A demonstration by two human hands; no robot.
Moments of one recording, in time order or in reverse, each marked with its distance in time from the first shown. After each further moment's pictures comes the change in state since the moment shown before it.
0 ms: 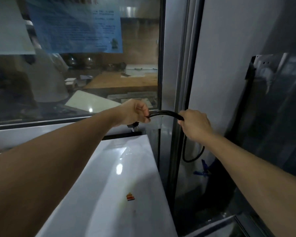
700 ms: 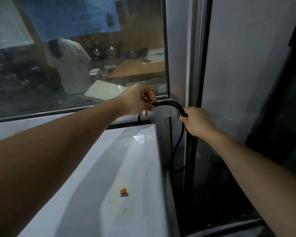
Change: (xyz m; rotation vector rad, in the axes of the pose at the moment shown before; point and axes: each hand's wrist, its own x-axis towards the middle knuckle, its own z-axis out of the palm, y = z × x) left_hand 0.017 -0.001 0.016 0.218 0.174 -0.075; right_hand 0.024 0.021 0.068 0.404 -0.106 0.002
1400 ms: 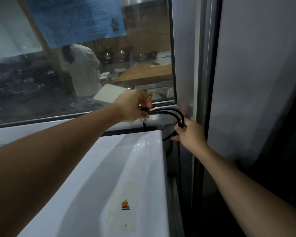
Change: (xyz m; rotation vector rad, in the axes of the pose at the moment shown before) left_hand 0.001 -0.016 -0.013 0.367 0.094 0.028; right_hand 0.005 -0.010 0.053 0.630 0.049 0.153
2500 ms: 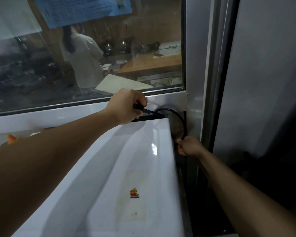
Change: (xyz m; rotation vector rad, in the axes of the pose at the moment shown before) left_hand -0.025 -0.037 0.028 0.022 0.093 -0.014; right_hand -0.008 0.061 0.036 -0.016 -0.214 0.469
